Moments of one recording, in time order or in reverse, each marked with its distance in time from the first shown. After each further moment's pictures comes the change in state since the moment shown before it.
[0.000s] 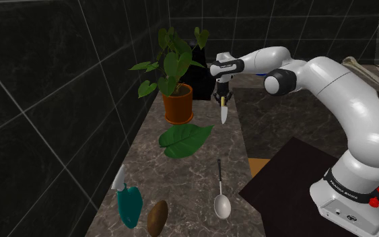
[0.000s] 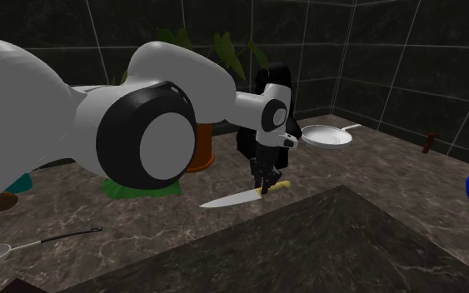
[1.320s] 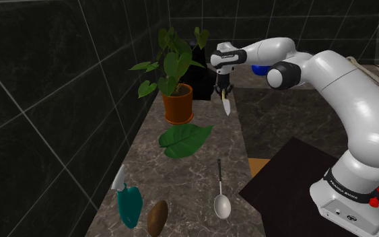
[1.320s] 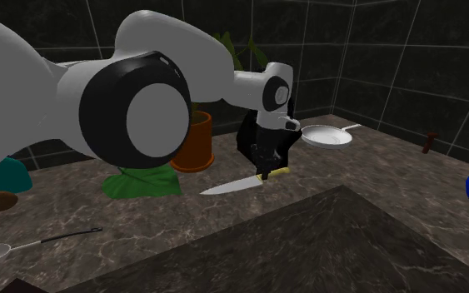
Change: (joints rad) arm 0.003 -0.088 -0.003 -0.014 -0.003 -0.073 0.002
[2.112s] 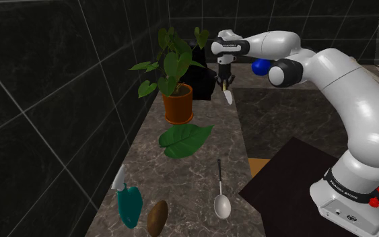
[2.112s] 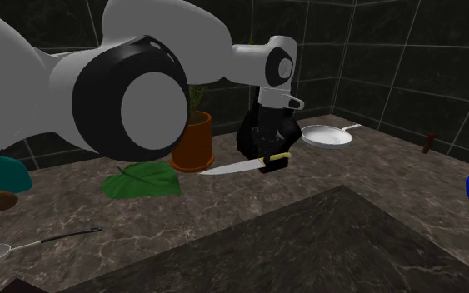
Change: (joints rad) arm -0.006 -0.031 -0.001 0.108 -0.003 -0.138 0.003
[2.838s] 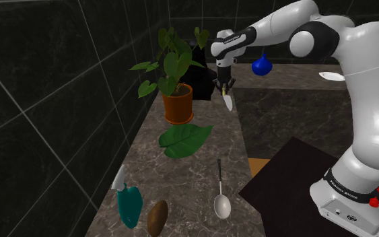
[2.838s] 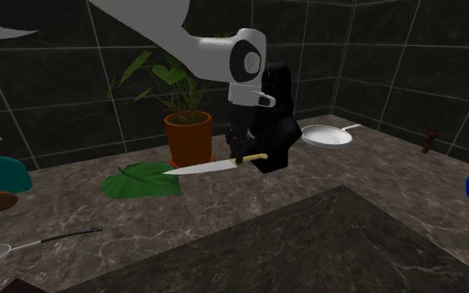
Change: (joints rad) arm 0.107 -0.413 0.002 -0.686 -0.006 0.272 0.062
